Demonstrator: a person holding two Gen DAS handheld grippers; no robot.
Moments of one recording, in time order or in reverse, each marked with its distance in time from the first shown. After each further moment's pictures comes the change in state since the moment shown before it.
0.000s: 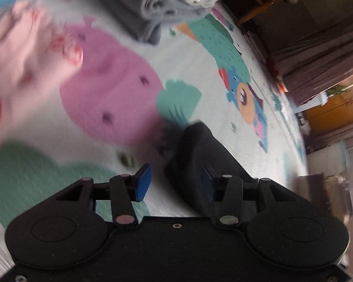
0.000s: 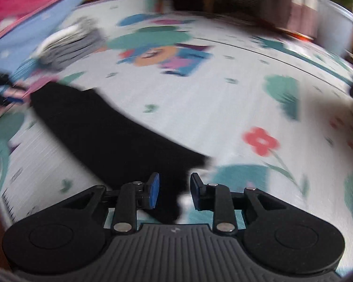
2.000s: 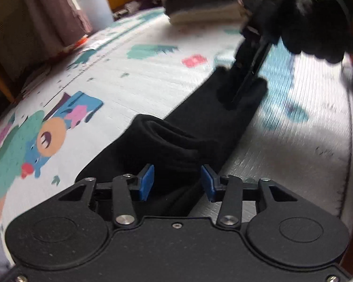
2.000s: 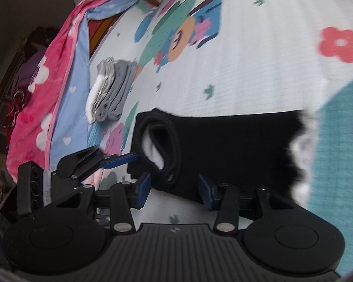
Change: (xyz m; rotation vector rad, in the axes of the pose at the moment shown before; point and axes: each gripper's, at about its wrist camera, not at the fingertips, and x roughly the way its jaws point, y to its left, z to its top) left arm 0.100 -0.210 -0.176 1.660 0.106 -0.066; right arm 0.060 -0.041 0.007 0.669 0.079 0.583
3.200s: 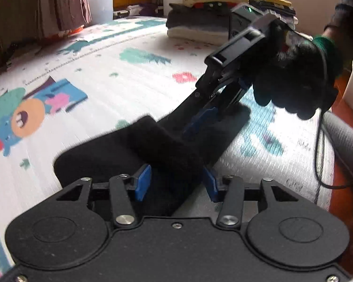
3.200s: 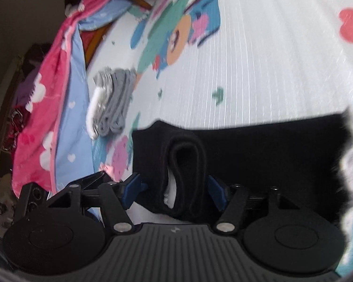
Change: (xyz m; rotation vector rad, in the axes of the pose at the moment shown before) left arm 0.005 0.019 -0.009 -0.253 -0.096 -0.235; right arm 0.034 -0.005 0.015 0.106 -0.023 0.021
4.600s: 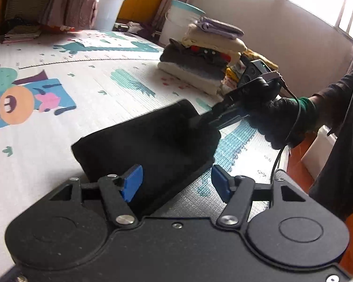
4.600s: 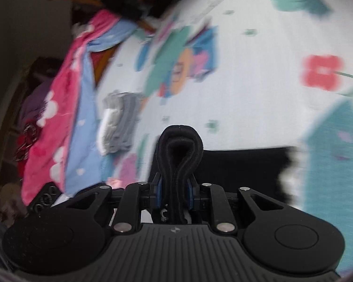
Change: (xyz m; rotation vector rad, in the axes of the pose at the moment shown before) left arm -0.054 0.024 0.022 -0.251 -0.167 -0.177; right arm -0.100 -0.009 0.002 0.039 -0.109 -0.012
